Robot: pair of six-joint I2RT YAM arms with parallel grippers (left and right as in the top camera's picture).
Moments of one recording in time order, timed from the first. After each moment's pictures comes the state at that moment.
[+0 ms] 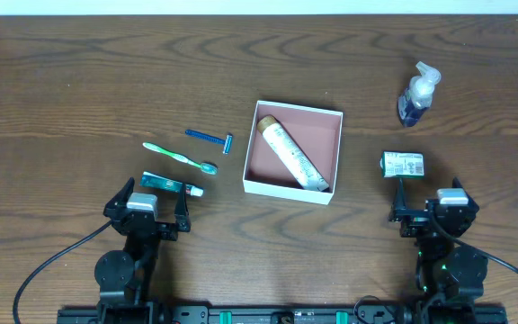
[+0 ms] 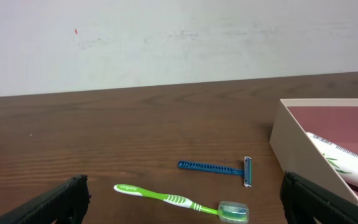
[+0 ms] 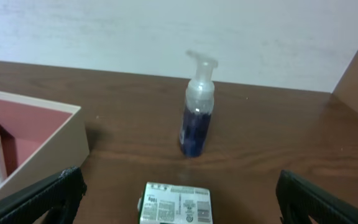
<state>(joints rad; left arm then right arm) 0.01 0.01 0.02 -0.10 0.15 0.01 -0.01 0.06 0.08 -0.14 0.02 -0.06</state>
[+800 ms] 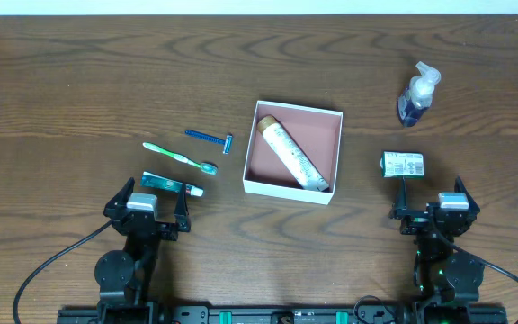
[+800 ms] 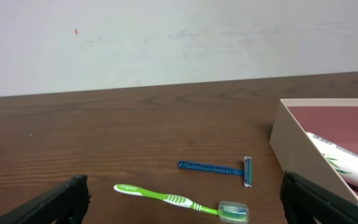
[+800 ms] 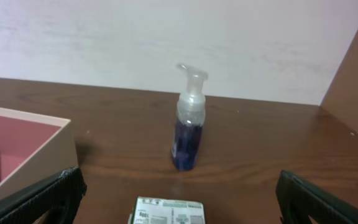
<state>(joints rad) 0.01 0.01 0.02 -0.10 0.15 0.01 -0.01 0.01 0.01 -0.03 0.06 -0.07</state>
